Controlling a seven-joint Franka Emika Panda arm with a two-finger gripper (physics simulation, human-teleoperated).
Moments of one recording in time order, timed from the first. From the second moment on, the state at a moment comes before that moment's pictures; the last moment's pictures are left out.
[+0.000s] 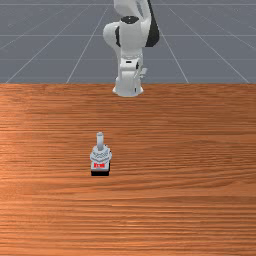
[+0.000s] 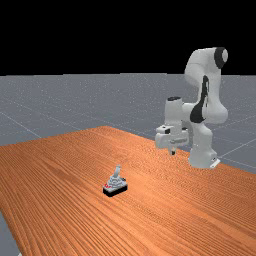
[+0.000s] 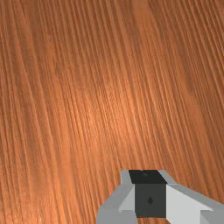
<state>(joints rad) 0.28 -0.39 -0.27 -2.96 -0.08 2.64 -0.48</state>
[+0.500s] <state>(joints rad) 0.18 -0.37 -0.47 -2.92 -0.14 2.60 -0.78</state>
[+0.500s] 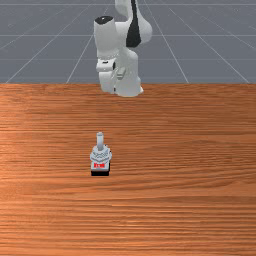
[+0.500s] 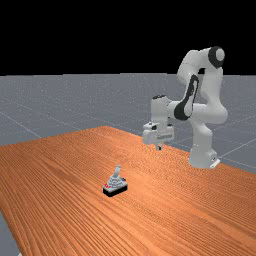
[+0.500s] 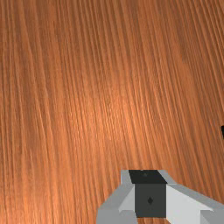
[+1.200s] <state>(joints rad) 0.32 0.06 -0.48 -2.48 0.24 2.60 -1.03</state>
